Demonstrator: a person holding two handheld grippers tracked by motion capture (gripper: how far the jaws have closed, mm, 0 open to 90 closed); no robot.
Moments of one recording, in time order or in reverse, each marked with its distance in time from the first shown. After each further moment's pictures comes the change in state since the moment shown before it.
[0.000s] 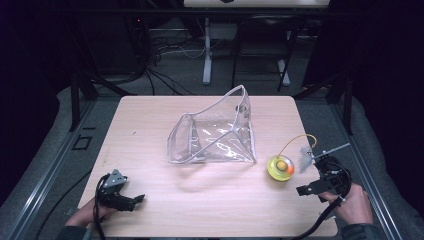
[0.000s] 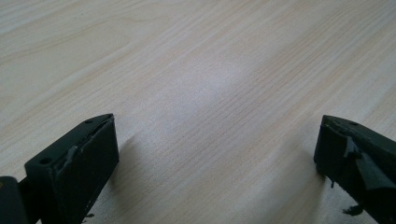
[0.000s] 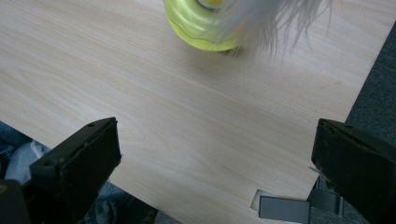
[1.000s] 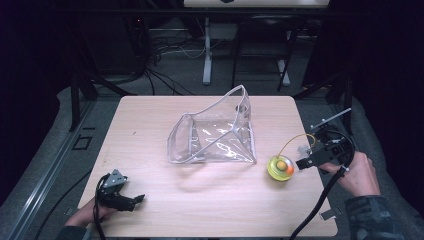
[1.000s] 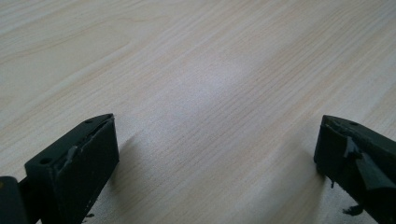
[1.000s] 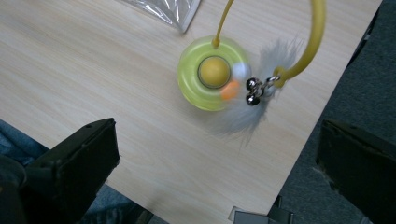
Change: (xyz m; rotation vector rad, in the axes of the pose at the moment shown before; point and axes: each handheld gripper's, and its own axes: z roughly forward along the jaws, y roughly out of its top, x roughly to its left) left arm 0.000 0.000 0.000 0.000 0.000 0.001; right arm 0.015 0.063 -0.060 -0.030 -0.043 -0.090
